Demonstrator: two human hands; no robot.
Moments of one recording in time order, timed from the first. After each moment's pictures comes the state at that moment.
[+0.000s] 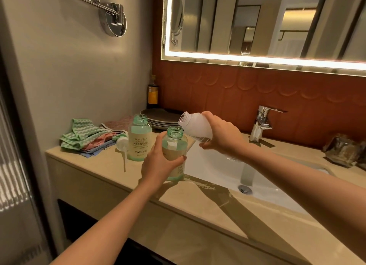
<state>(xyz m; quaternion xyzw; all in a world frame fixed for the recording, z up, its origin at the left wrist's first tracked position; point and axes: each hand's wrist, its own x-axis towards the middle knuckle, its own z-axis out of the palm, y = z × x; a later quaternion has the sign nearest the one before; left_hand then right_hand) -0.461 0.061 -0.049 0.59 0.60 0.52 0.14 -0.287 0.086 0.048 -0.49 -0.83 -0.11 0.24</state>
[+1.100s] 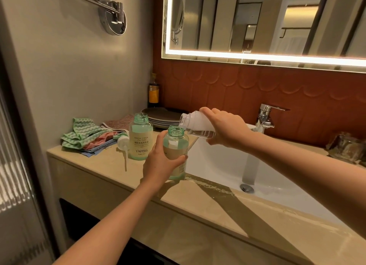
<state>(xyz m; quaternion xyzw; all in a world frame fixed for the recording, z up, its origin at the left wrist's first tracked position) -0.462 0.064 -0.052 0.59 0.59 0.53 0.15 -0.284 0.091 0.066 -0.46 -0.84 -0.24 0.16</state>
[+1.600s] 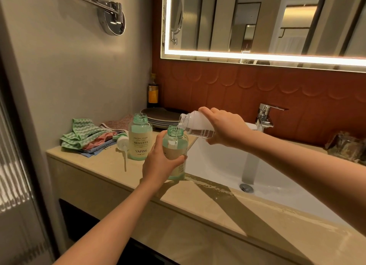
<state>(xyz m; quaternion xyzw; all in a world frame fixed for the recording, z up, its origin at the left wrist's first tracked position) -0.461 0.065 -0.052 0.59 0.59 0.53 0.14 -0.285 0.091 0.067 -0.46 -0.84 -0.25 0.15</state>
